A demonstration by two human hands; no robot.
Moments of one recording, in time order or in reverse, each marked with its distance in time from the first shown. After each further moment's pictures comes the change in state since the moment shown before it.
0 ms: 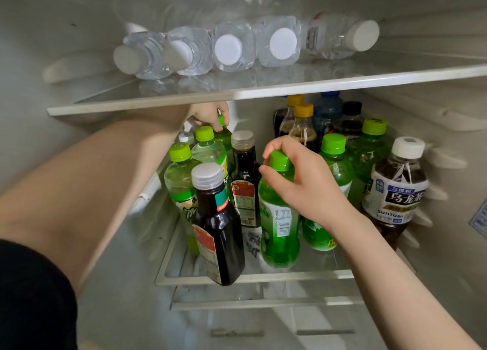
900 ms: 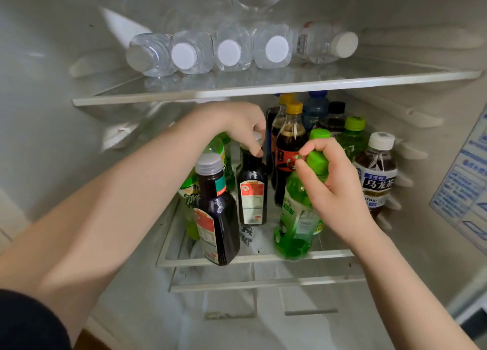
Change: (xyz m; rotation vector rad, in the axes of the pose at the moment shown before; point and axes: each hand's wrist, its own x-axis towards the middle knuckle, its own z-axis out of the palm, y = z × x) left_hand -0.068 0.076 0.000 0.157 -0.116 0.367; right_hand -0.049 -0.015 -0.030 0.080 0.240 -0.003
